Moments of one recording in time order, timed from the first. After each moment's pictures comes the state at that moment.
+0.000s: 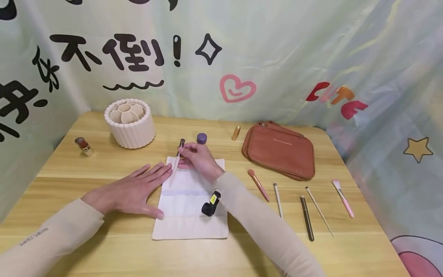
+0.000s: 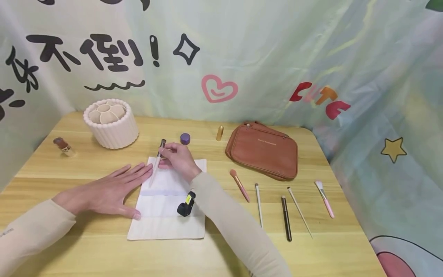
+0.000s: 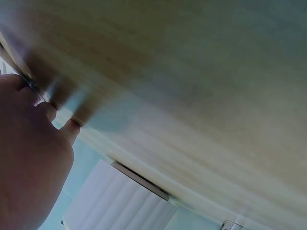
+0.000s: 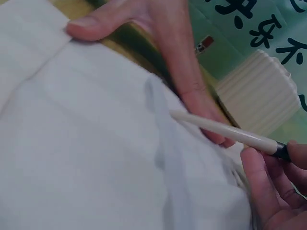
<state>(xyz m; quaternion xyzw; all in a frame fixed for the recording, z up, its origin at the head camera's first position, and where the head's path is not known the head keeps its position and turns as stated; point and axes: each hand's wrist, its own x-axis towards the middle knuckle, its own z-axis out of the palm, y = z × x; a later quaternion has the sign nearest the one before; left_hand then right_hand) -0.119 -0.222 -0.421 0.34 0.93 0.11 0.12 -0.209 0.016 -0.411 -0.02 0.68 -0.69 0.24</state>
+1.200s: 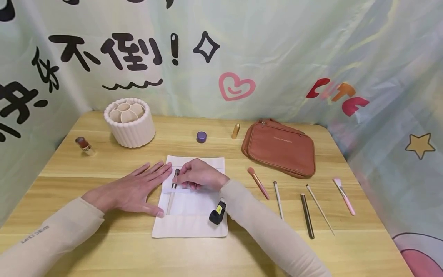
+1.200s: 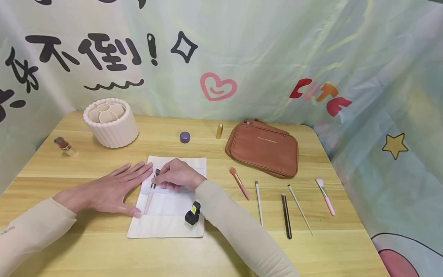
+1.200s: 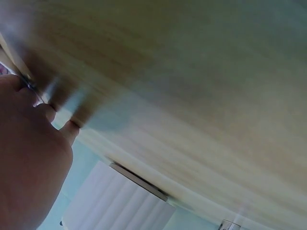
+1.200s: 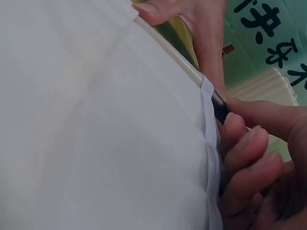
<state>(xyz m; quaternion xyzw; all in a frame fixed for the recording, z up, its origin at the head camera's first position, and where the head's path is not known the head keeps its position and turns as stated) -0.119 -0.219 -0.421 0.34 0.93 0.11 0.13 -0.179 0.040 -0.411 -0.16 0.79 -0.48 0.34</state>
